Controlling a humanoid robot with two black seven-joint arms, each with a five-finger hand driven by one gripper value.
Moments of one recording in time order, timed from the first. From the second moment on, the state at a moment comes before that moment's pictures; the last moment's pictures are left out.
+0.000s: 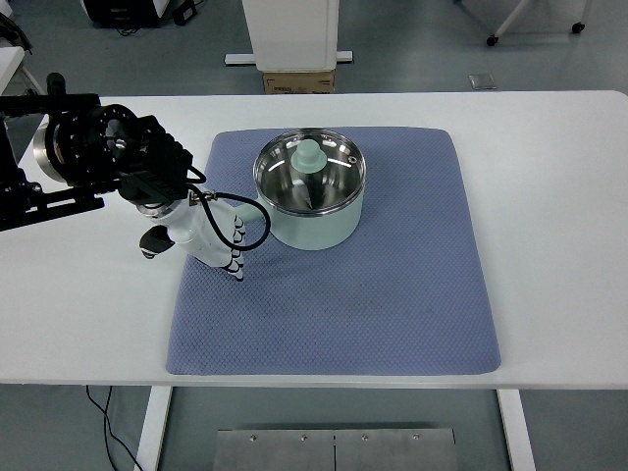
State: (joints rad) left arm -1.59 0.55 0.25 -1.42 2.27 -0.47 -0.61; right arm -0.01 0.00 0.49 0.10 -0.43 -0.04 0.03
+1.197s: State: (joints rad) left arm -1.58 0.53 0.29 -1.22 2.27 -0.43 -0.61; right arm -0.01 0.00 0.49 0.10 -0.43 -0.04 0.03
